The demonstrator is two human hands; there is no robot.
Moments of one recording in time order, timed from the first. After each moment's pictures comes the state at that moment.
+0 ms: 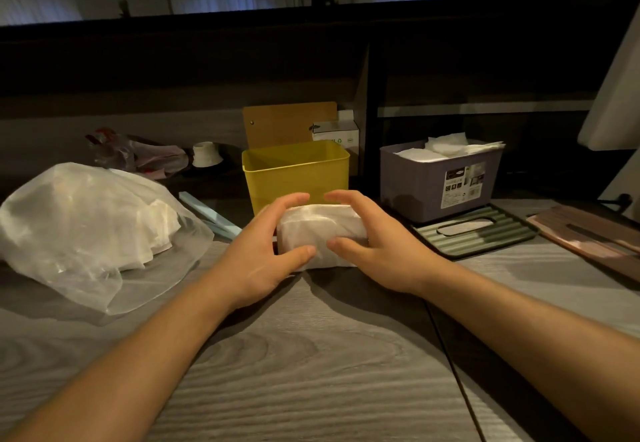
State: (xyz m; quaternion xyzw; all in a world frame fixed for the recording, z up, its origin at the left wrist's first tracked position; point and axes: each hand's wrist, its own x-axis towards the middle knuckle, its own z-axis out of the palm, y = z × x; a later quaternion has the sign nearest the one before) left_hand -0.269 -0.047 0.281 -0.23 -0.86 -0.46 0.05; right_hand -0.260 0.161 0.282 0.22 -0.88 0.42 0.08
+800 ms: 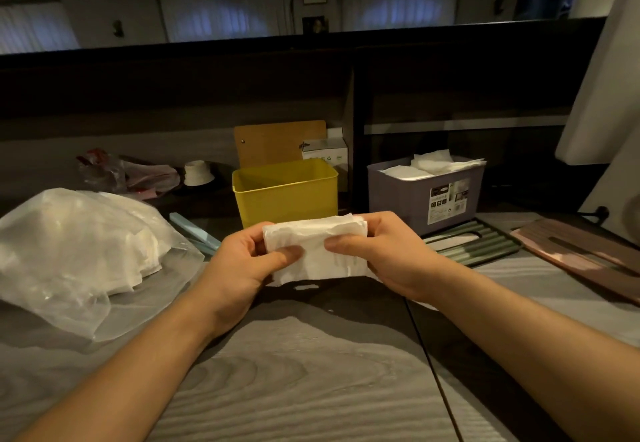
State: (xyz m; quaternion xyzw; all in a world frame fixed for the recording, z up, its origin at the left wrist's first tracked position) left_hand -0.269 -0.041 0.287 -0.14 -0.71 -0.69 -0.04; right_hand -0.261 0.172 0.300 0.16 -0.73 0.66 -0.03
